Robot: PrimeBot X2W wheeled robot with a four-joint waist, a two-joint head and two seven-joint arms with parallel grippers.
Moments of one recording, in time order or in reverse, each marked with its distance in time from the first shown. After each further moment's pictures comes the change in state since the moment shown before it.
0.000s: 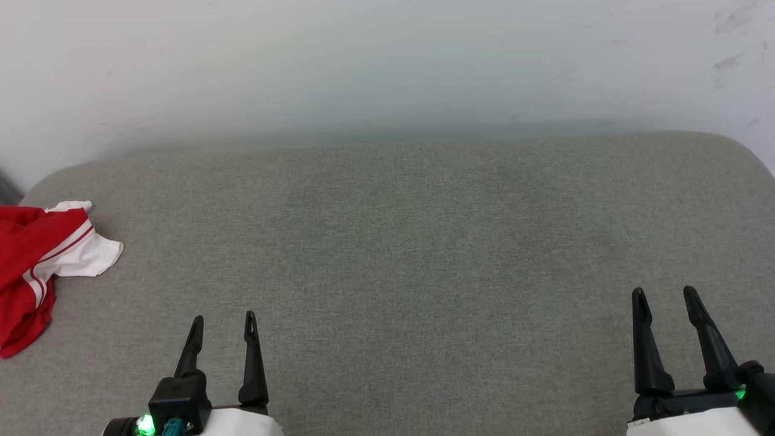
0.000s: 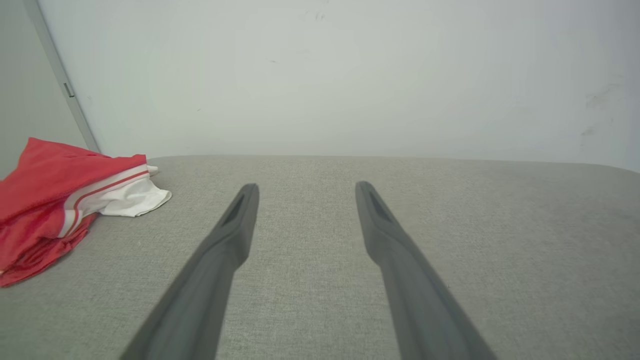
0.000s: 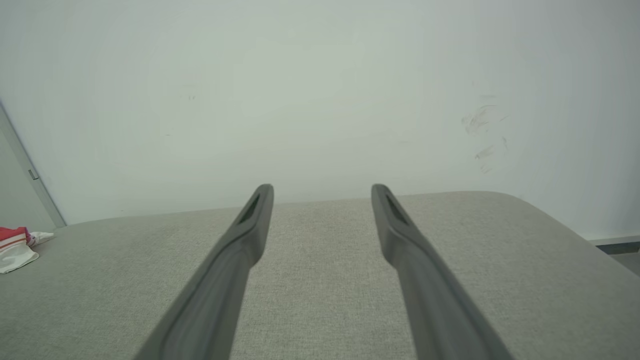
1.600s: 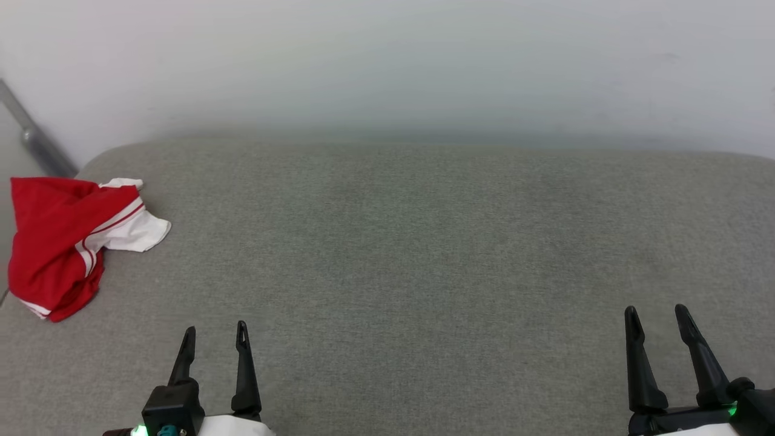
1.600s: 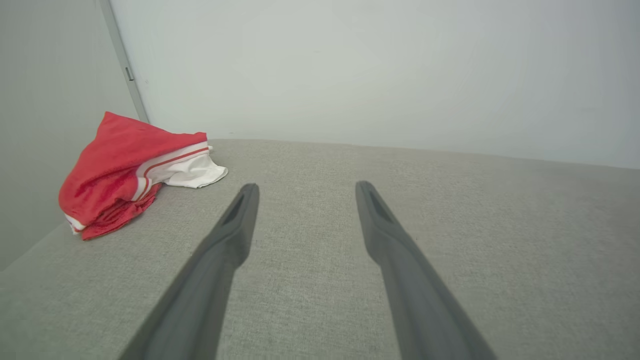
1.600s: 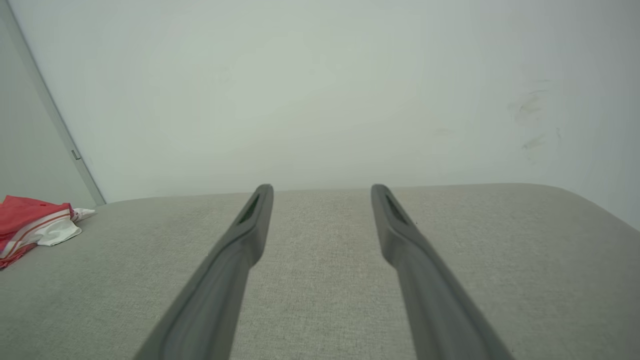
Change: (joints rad) left arm 0.015 -0.011 0.036 0.030 0.009 -0.007 -0.016; right arm 0.039 0.000 0.018 0.013 0.001 0.000 -0.016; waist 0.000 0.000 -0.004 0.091
